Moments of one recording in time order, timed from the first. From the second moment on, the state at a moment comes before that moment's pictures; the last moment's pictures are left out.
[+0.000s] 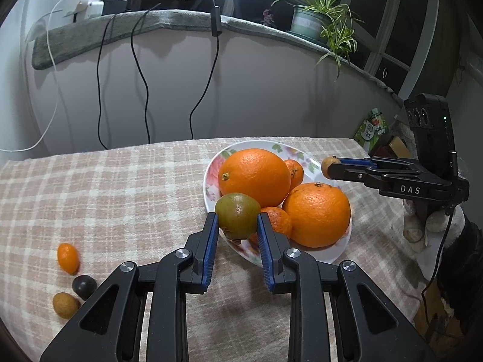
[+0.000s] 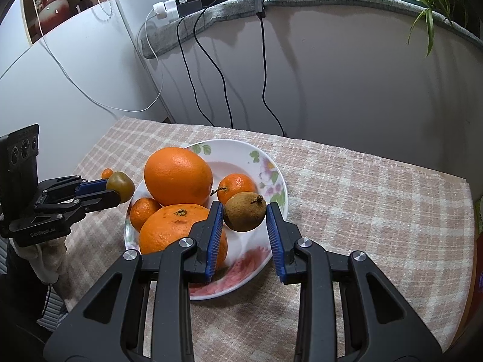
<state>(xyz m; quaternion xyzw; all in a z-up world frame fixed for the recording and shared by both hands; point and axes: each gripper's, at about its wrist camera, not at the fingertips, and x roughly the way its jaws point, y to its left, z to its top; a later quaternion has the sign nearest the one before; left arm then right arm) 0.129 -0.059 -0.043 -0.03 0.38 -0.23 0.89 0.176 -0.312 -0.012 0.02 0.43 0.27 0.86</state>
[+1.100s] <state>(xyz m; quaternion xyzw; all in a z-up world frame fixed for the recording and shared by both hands) 0.114 -0.071 -0.023 0.01 0.35 -0.20 0.92 0.169 -0.307 0.004 0.01 0.41 0.24 0.88</state>
